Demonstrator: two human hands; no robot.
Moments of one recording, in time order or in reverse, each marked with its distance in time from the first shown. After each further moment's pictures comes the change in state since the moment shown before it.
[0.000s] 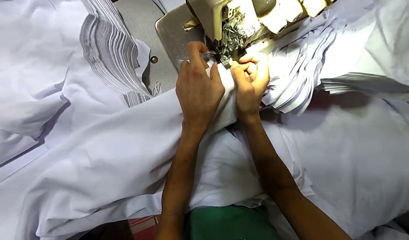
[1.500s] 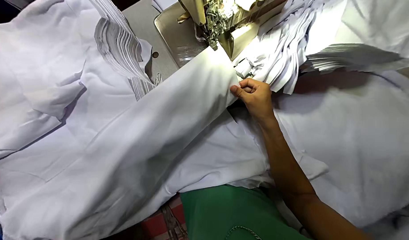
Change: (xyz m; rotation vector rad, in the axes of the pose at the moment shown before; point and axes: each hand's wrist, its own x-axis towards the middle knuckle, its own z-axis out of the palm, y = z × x) left_hand -0.349 -0.233 -0.281 -0.698 0.424 -0.547; right_hand -0.077 -0.023 -0.097 -0.234 -0.292 0.274
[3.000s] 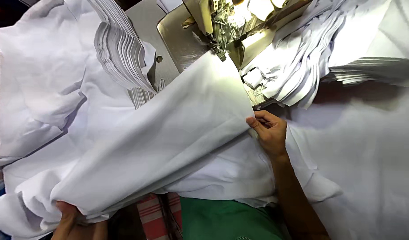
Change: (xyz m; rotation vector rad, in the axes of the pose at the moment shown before) left_hand 0.025 0.049 0.154 -0.279 -0.079 0.004; right_hand -0.026 0.036 -0.006 0.092 0.056 -0.079
